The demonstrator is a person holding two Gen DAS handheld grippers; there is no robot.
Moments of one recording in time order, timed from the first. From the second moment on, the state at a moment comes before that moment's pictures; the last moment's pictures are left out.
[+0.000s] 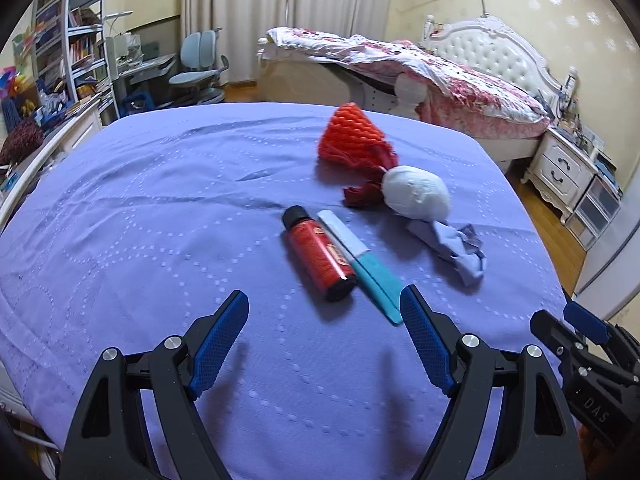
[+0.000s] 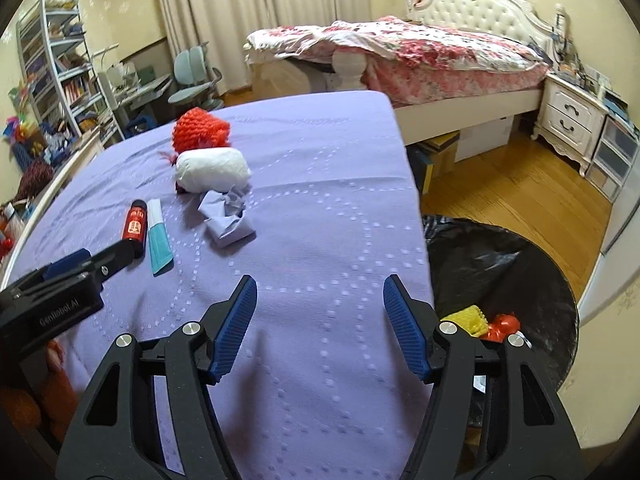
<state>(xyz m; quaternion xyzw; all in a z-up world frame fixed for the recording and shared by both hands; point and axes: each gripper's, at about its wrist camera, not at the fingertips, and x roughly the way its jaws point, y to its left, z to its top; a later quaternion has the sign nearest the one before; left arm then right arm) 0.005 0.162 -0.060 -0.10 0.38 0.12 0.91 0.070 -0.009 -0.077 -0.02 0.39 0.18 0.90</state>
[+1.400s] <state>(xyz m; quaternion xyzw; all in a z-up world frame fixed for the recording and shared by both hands) 0.027 0.218 -0.066 -0.13 0.41 0.08 0.90 0.110 0.070 -0.084 -0.06 0.42 0.22 0.88</state>
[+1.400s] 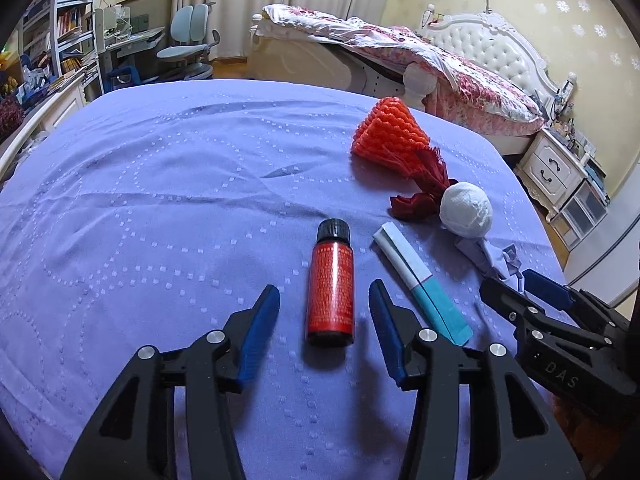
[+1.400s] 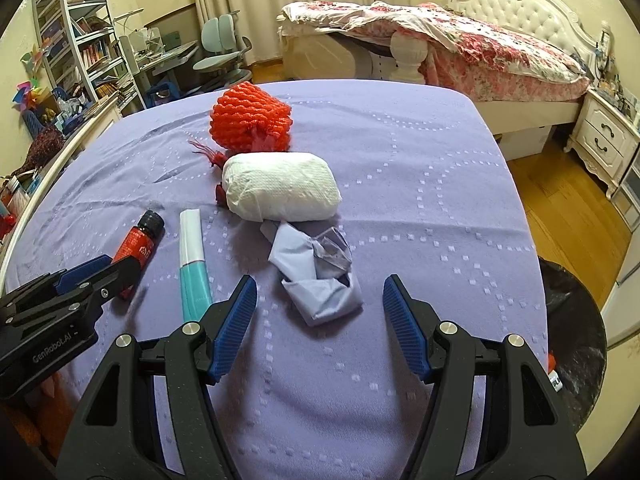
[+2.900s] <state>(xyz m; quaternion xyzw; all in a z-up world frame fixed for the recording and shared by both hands) -0.002 0.168 -0.055 -0.12 0.39 0.01 0.91 0.066 0.014 -0.079 -0.03 0.41 0.20 0.89</state>
